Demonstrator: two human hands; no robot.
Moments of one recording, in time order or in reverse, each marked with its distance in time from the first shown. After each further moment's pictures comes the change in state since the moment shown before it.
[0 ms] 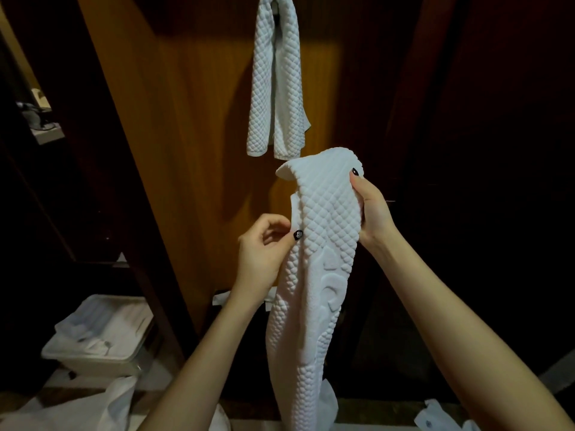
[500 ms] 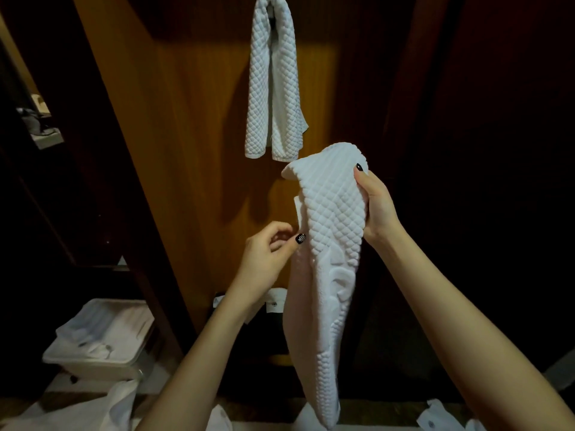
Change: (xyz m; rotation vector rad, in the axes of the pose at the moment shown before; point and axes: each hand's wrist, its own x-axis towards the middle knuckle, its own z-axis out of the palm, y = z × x) left_hand 0.003 -0.003 -0.001 0.109 -0.213 -0.117; right_hand -0.006 -0.013 0.001 -0.074 0.044 -0.093
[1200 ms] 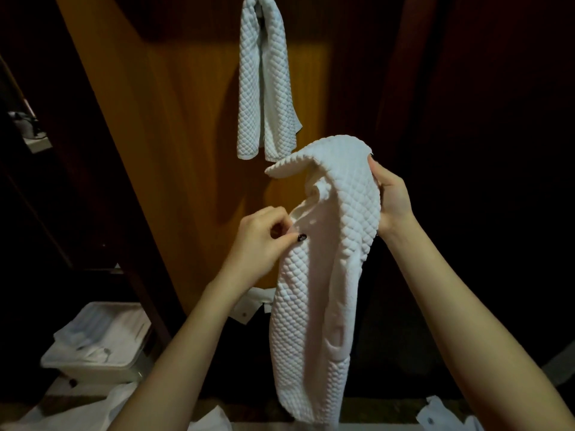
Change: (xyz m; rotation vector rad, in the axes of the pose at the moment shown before) left_hand 0.021 0.025 -0.002 0.424 -0.013 0.261; right_hand 0.006 -0.025 -0.026 0.311 -0.153 0.162
